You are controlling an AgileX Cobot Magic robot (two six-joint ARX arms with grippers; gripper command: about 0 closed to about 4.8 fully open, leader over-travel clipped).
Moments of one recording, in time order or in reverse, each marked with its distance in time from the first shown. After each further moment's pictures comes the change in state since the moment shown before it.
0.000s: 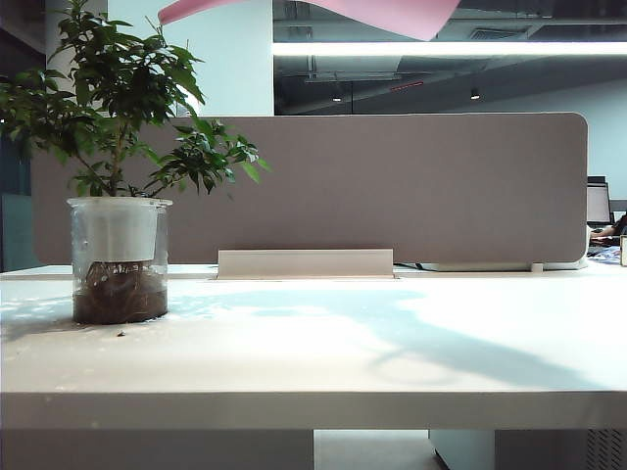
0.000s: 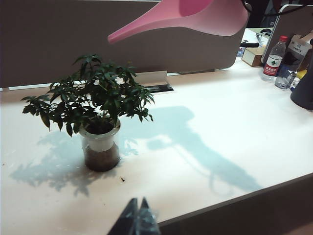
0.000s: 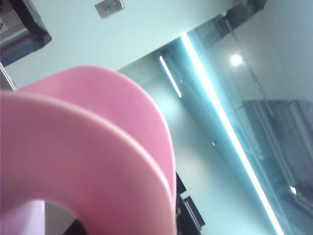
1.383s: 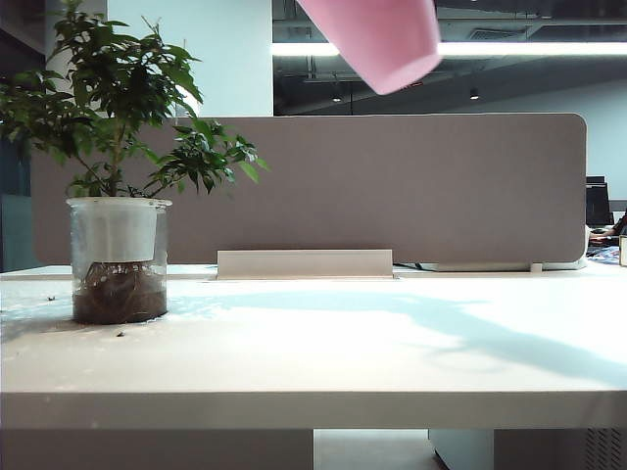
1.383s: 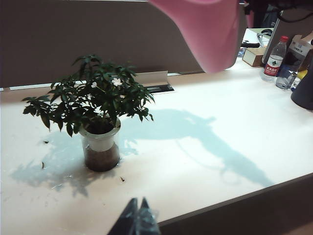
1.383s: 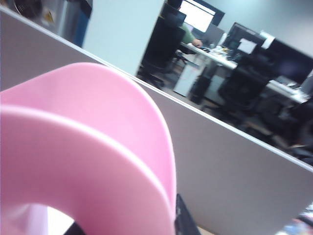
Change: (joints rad) left arm 0.000 0.000 0.000 0.000 0.000 0.000; right arm -0.132 -0.009 -0.004 -0.361 -0.043 0.808
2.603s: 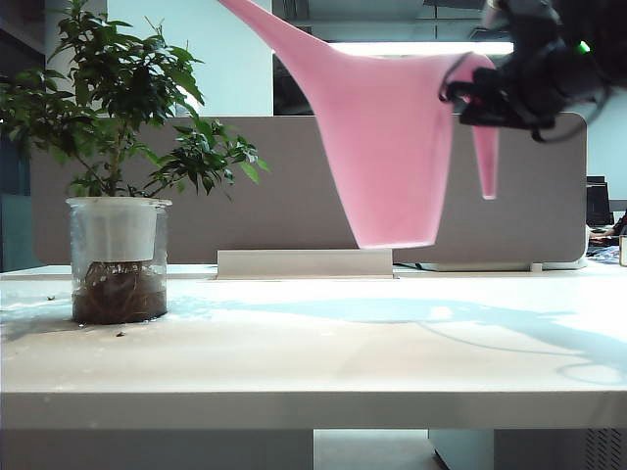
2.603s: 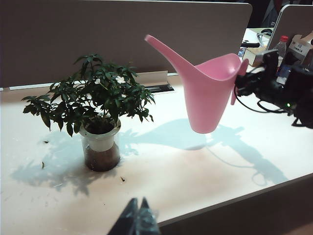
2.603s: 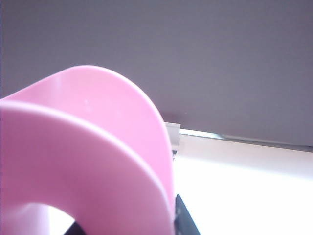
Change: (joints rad) left arm 0.000 0.000 0.000 0.000 0.000 0.000; right arm -0.172 -0.088 -1.125 1.100 -0.230 0.397
